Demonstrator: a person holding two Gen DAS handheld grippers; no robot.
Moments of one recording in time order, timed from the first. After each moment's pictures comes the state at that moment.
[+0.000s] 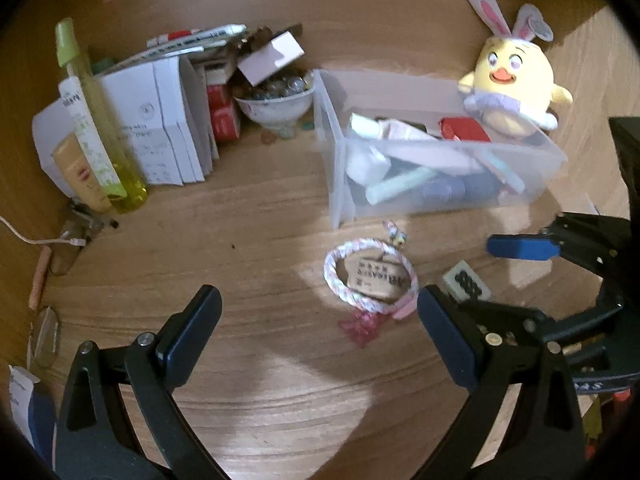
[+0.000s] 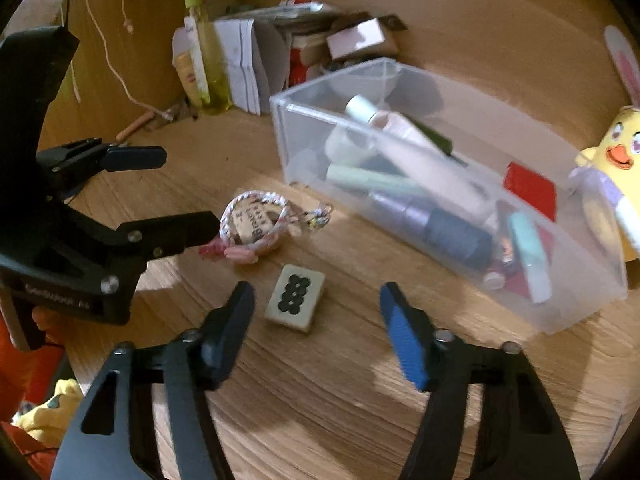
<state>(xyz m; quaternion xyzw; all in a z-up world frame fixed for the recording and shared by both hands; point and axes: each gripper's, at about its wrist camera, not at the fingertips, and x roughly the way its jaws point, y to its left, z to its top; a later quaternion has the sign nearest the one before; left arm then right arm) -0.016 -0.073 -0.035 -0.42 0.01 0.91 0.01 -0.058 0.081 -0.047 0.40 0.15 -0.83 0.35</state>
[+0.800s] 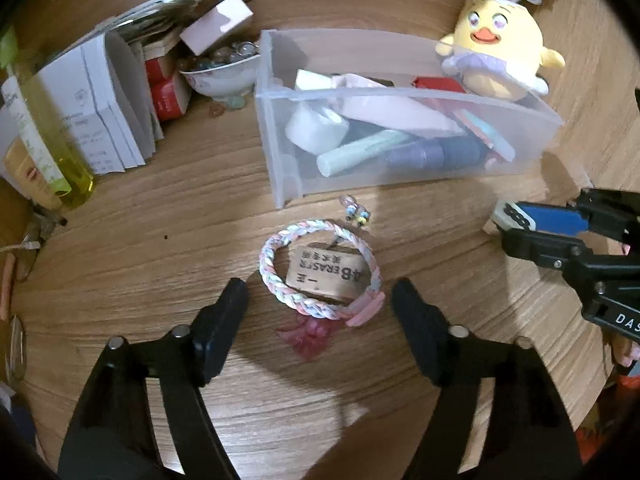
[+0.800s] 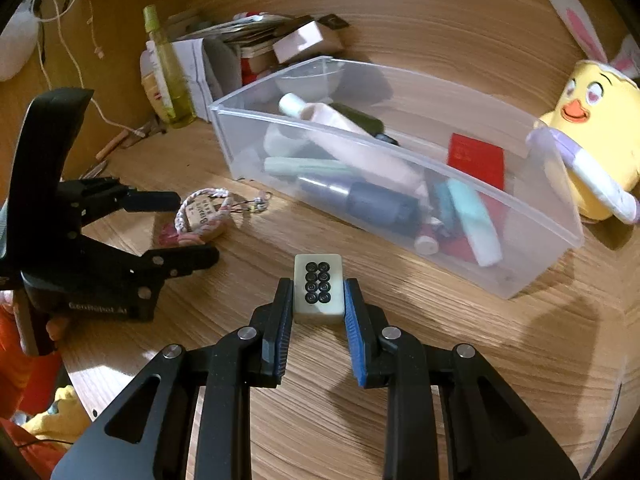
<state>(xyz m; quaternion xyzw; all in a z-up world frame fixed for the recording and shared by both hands) -0.039 -0.049 -0.060 -0.46 0.02 0.89 0.04 -0.069 0.134 -0.044 0.41 0.11 -0.85 0.32</state>
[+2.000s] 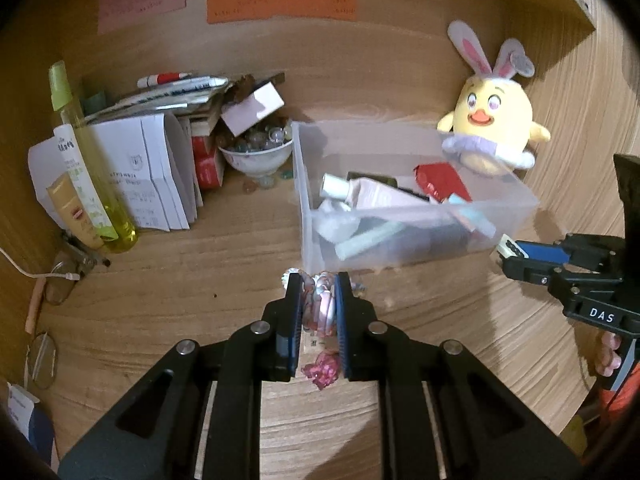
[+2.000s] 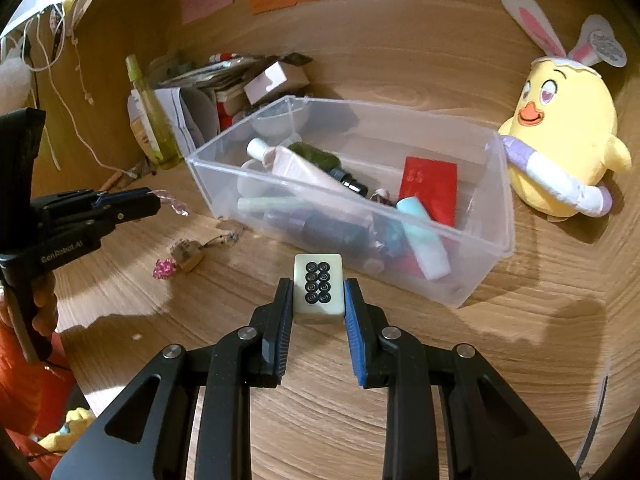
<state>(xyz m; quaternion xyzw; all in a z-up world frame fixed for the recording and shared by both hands) -0.023 -0.064 0.001 -0.36 -0.01 0.93 0.03 -0.075 0.167 -0.016 0.38 0.07 -0.87 0.30</state>
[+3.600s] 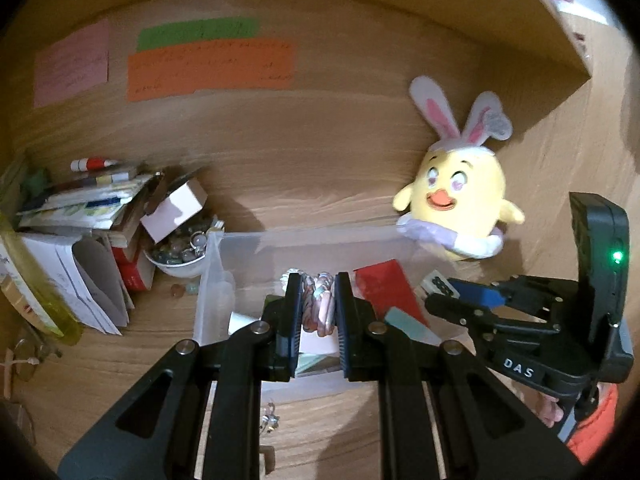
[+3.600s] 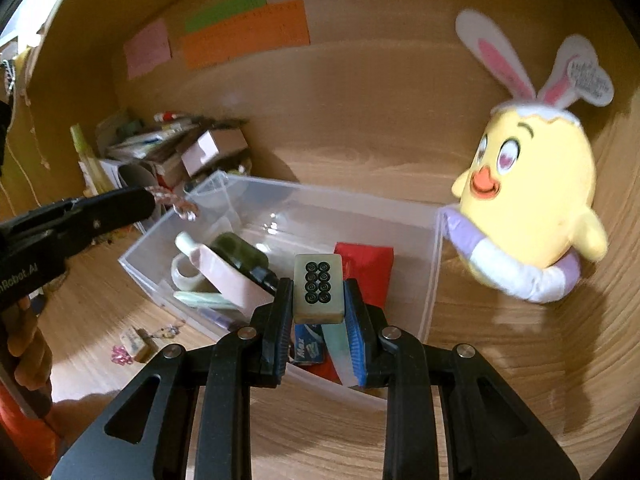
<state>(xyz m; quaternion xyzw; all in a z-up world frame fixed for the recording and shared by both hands) -0.099 0.002 0.052 -0.30 -0.03 0.95 0.07 -0.148 0.181 0.022 0.35 0.04 -0.90 0.25</state>
